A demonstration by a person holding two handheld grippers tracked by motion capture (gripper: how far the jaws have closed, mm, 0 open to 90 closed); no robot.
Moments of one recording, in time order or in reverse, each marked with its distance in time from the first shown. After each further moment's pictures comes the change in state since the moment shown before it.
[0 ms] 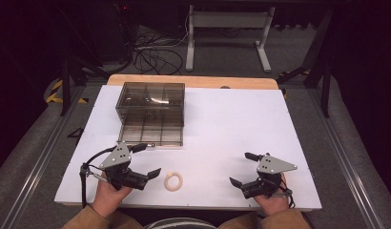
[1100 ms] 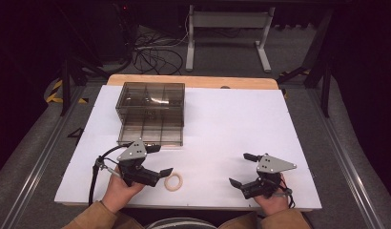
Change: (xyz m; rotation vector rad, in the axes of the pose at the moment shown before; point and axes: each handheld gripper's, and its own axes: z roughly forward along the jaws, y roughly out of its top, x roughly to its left) left arm -0.002 0.011 0.028 0.097 -0.086 -0.003; right arm -0.001 -0.001 0.001 0.007 0.027 0.014
